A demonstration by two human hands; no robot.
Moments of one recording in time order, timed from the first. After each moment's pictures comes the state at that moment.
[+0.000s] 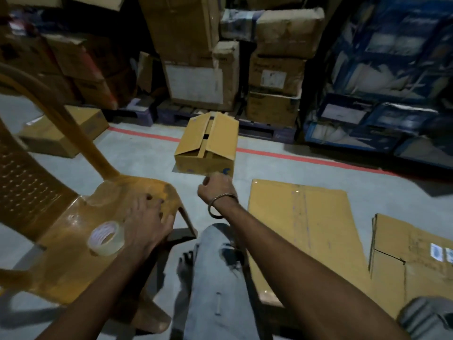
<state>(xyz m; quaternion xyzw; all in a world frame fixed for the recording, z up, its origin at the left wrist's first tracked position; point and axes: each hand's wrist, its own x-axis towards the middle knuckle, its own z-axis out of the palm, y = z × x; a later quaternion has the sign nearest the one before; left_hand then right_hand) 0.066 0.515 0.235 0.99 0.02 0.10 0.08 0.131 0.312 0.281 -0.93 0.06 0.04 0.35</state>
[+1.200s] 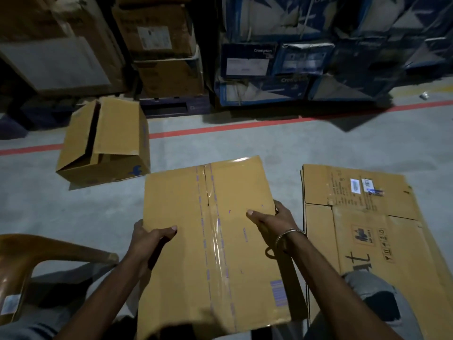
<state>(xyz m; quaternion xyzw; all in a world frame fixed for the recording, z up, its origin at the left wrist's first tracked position) 0.129 0.222 0.136 0.75 0.17 -0.23 0.59 0.017 -0.095 0.125 -0.68 0.42 0.01 0.60</state>
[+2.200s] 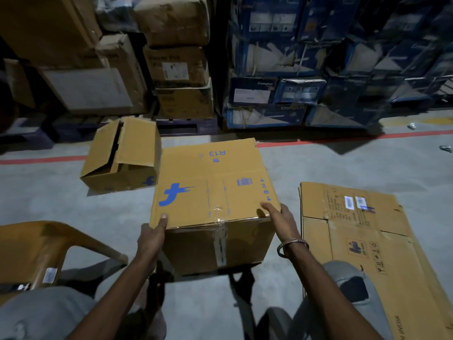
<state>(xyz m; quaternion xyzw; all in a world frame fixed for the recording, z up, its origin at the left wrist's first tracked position) 0.091 0.240 0.182 0.81 0.20 -0.16 0.53 -0.018 -0.075 0.183 -0.68 0.41 -0.04 0.61</state>
